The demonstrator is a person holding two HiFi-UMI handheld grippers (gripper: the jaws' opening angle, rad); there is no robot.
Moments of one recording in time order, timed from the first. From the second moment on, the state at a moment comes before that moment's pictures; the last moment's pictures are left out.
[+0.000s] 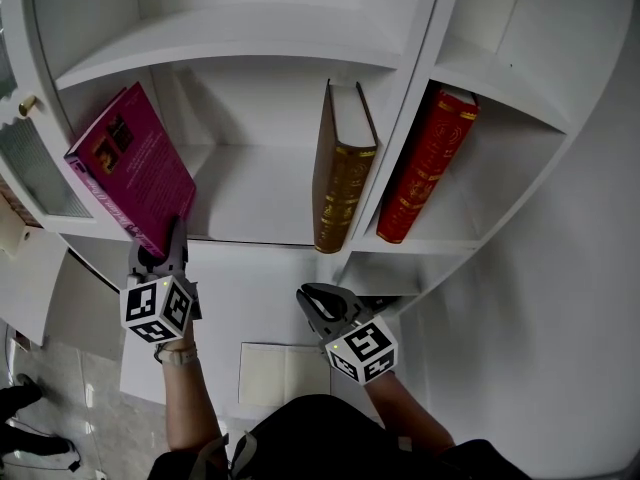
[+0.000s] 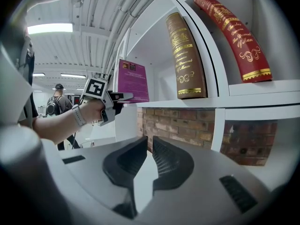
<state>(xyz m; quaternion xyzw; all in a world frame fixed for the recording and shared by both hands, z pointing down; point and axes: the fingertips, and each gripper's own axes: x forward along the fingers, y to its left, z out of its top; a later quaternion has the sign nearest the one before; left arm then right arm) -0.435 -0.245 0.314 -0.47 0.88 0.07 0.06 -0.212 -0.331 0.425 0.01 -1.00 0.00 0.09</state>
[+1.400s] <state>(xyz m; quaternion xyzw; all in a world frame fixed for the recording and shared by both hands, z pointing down) -0.361 -0.087 0.295 -0.41 0.90 0.09 0.13 -0.218 -0.220 0.436 -0.13 -0.99 0.00 0.09</state>
